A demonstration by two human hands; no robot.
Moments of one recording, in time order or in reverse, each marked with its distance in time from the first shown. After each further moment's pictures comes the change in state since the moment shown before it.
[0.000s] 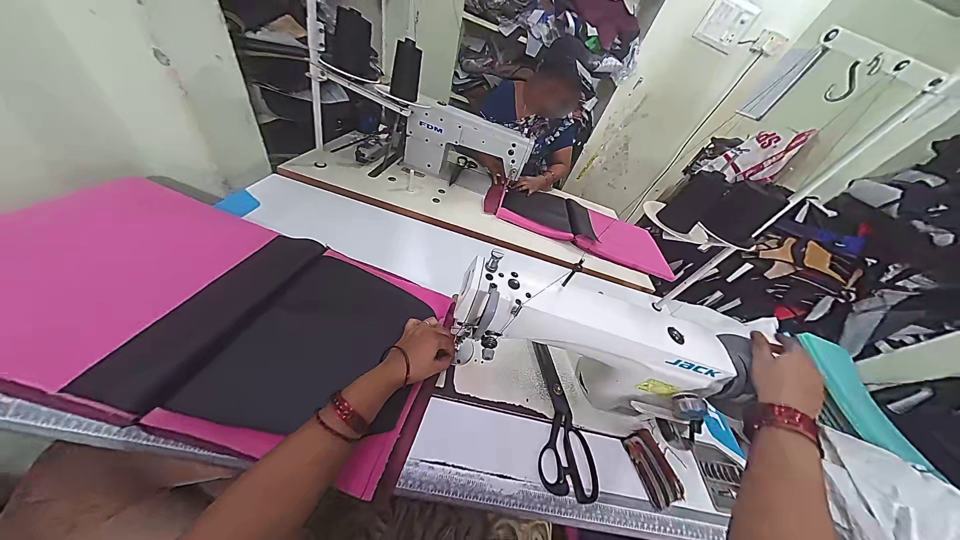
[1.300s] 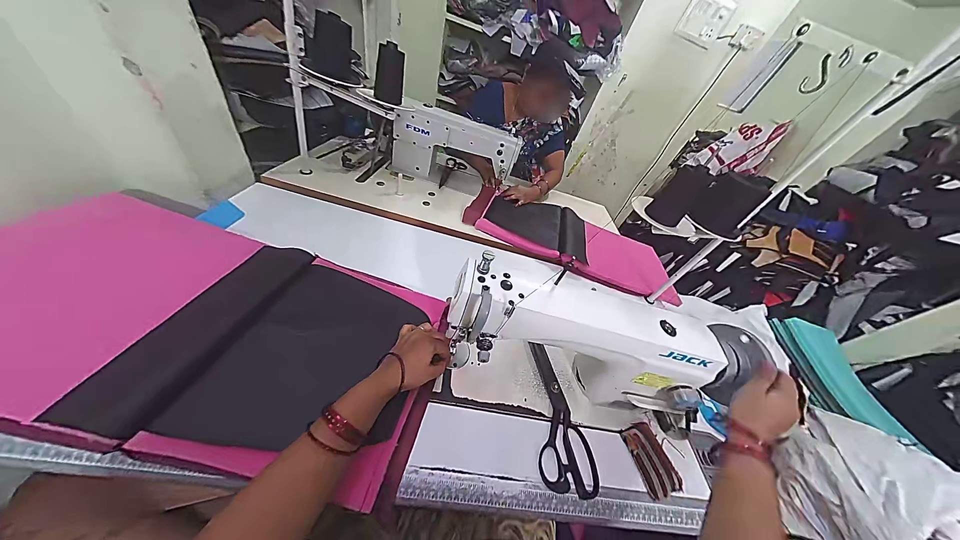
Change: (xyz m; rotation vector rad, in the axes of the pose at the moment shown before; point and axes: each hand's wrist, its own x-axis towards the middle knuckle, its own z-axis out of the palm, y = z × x) left_hand 0.002 0.000 -0.003 0.024 -0.047 -0.014; right_hand -0.051 0.023 0.032 0.180 0.200 0.141
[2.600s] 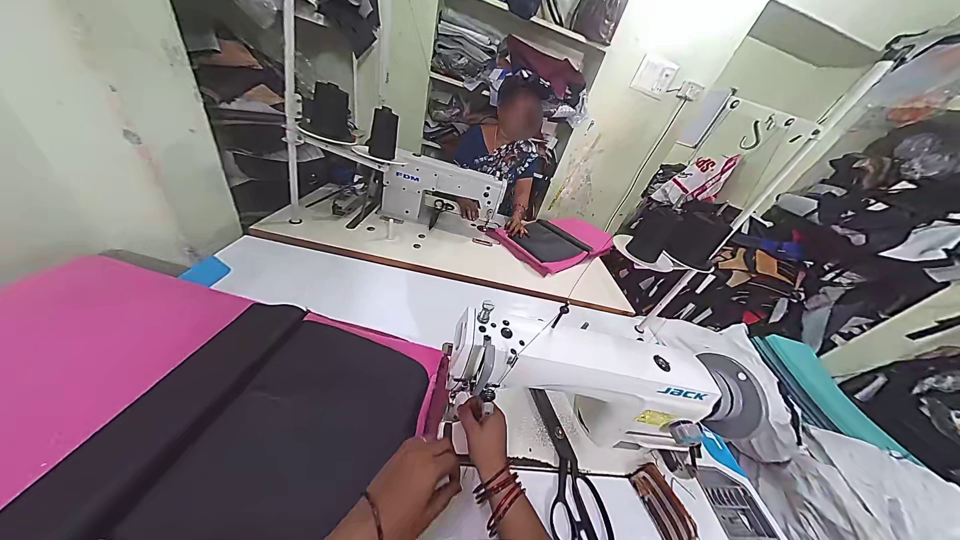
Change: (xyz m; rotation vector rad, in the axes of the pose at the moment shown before) left_hand -0.071 0.034 0.028 -0.116 0.178 0.312; right_hand -0.280 -0.156 0.147 0.530 -0.908 -0.122
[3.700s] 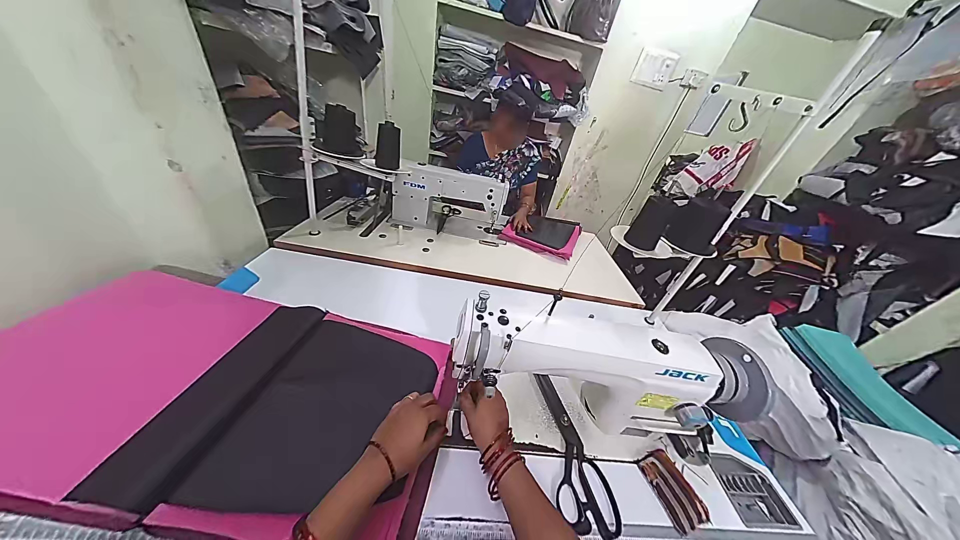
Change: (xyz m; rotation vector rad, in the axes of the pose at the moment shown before) left_hand 0.015 -0.023 -0.019 0.133 -0.121 -0.373; right_hand 0.007 -0.025 -0.004 -0.331 -0.201 0.080
